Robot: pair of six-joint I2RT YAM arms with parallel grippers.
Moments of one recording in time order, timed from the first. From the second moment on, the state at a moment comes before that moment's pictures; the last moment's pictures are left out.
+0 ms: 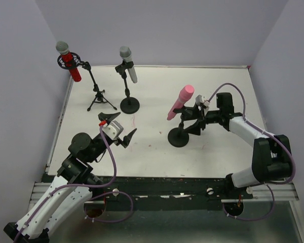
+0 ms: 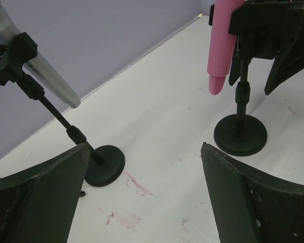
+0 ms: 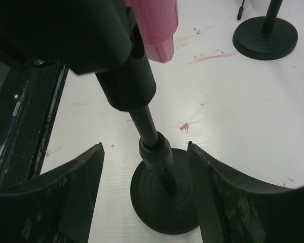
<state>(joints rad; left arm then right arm) -0.61 0.44 0.55 -0.07 0.14 0.25 0.14 1.47 0.81 -0.15 -1.35 -0.67</state>
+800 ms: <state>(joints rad) -0.58 0.42 0.54 -0.04 0.09 0.25 0.30 1.64 0.94 0.29 -1.28 -0.29</state>
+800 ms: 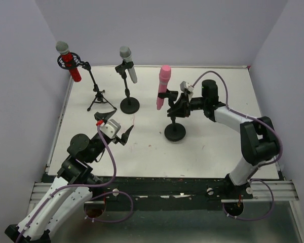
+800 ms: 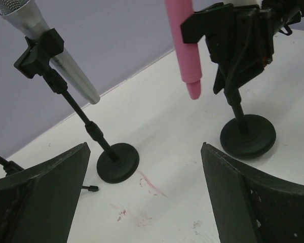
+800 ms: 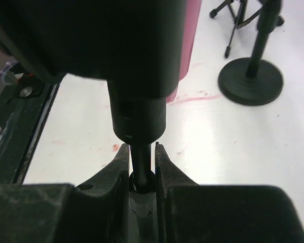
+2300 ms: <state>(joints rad) -0.49 0.42 0.51 0.01 0.04 0.25 0.37 2.18 1.49 0.48 -1.08 -0.08</state>
